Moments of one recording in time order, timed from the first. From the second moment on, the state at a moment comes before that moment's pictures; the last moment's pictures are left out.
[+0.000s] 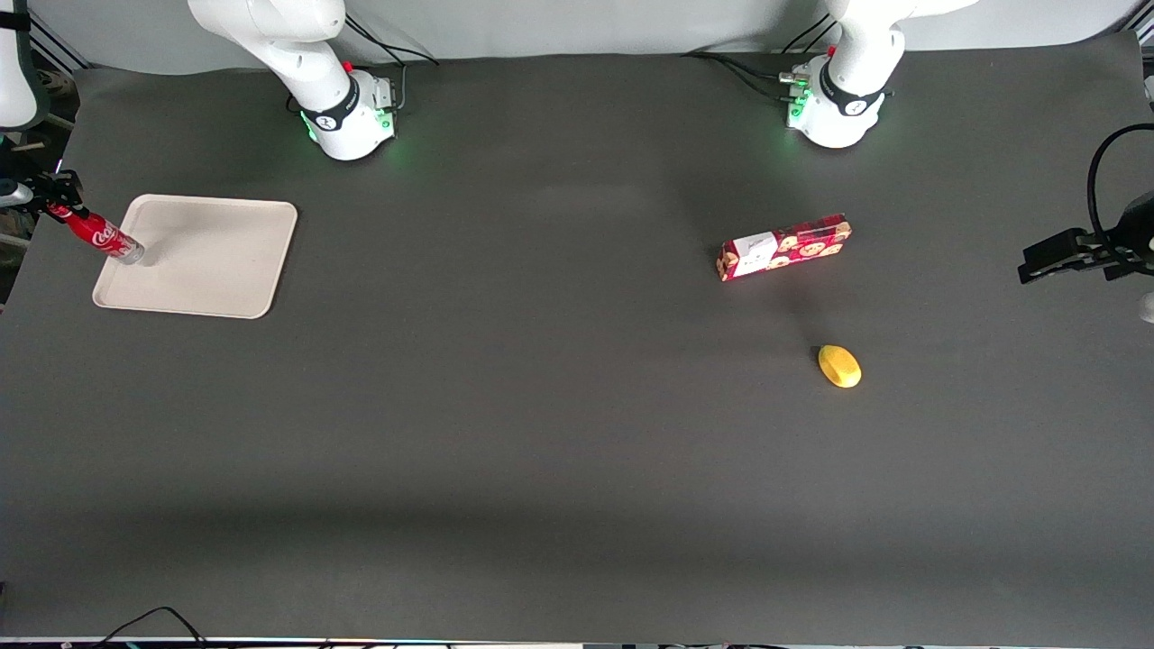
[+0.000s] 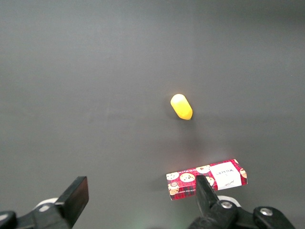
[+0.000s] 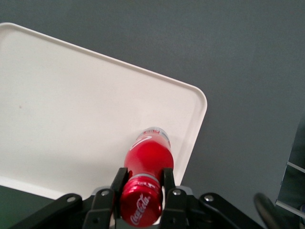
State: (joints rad) arm -0.12 -0.17 -0.83 -2.45 -0.18 2.42 -1.02
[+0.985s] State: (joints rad) arm -0.12 -0.07 -0.84 -2.46 -0.17 2.50 -1.05
